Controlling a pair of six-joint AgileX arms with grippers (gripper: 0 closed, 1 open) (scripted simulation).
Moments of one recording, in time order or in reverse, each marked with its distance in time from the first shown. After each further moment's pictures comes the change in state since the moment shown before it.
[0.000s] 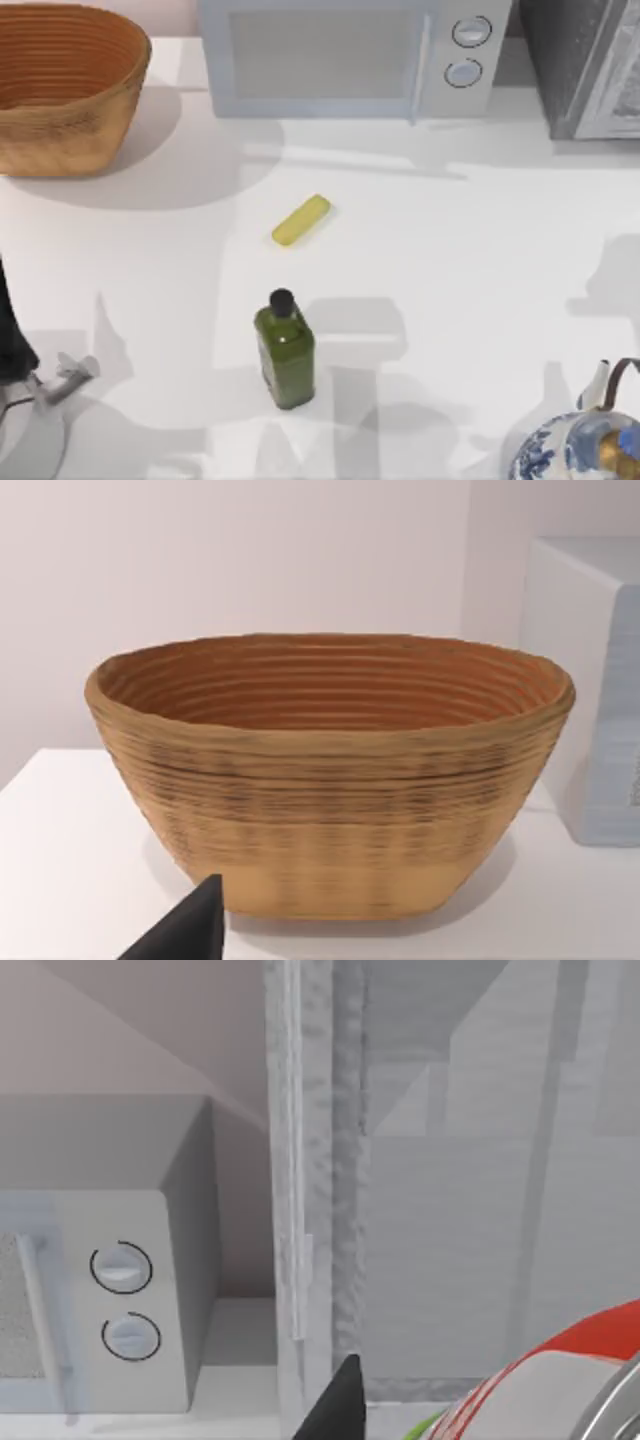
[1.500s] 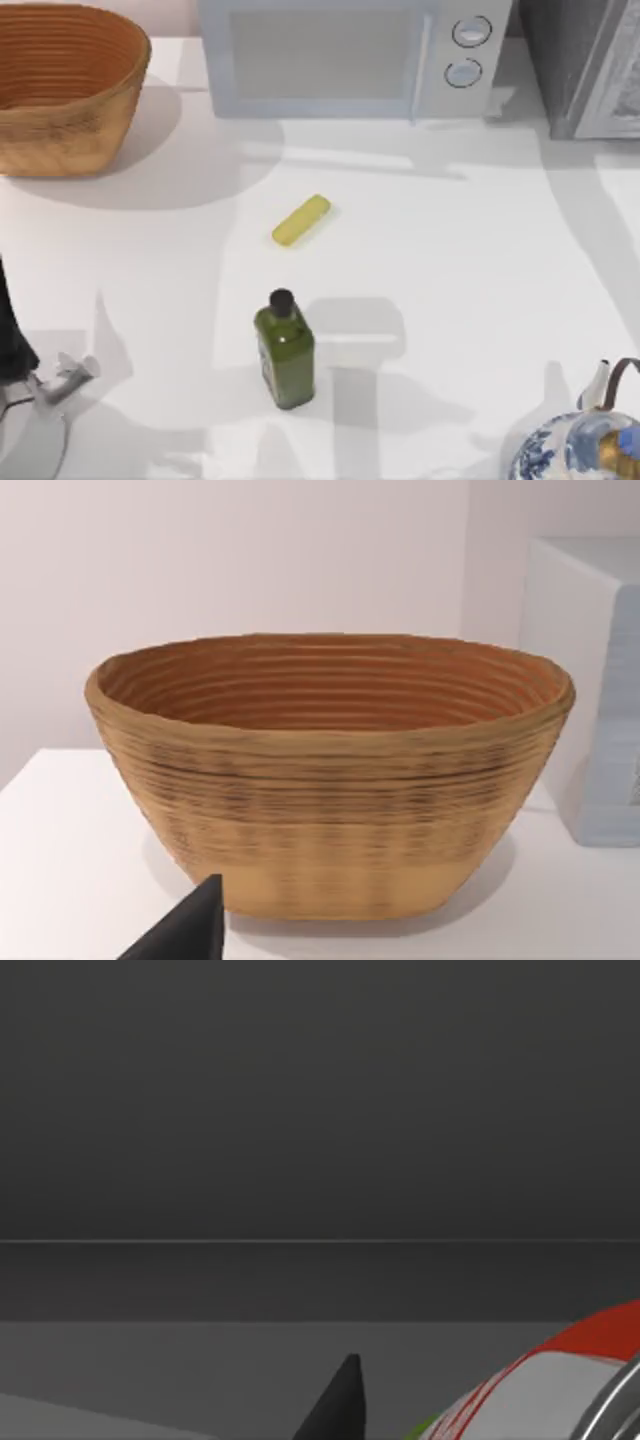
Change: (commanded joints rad) left arm 0.000 0.000 0.000 0.000 0.000 0.000; right arm 0.123 0.973 1.312 -0.311 0.131 0.011
